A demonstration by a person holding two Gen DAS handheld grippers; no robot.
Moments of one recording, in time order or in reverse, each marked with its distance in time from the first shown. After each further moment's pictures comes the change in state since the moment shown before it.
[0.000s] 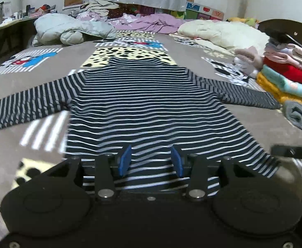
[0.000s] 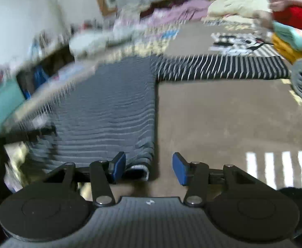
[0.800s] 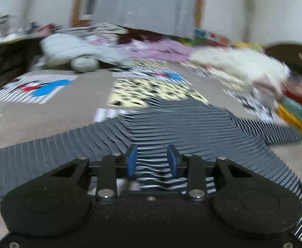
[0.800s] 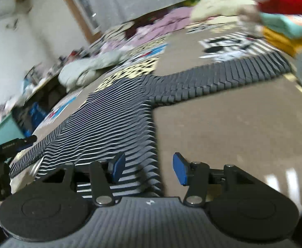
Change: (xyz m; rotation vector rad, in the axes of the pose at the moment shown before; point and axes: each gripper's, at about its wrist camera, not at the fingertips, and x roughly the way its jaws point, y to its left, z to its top) left arm 0.047 0.106 0.051 0.015 -0.080 0.025; right arm 0.027 -0.008 0.008 0.112 -0.078 -0.047
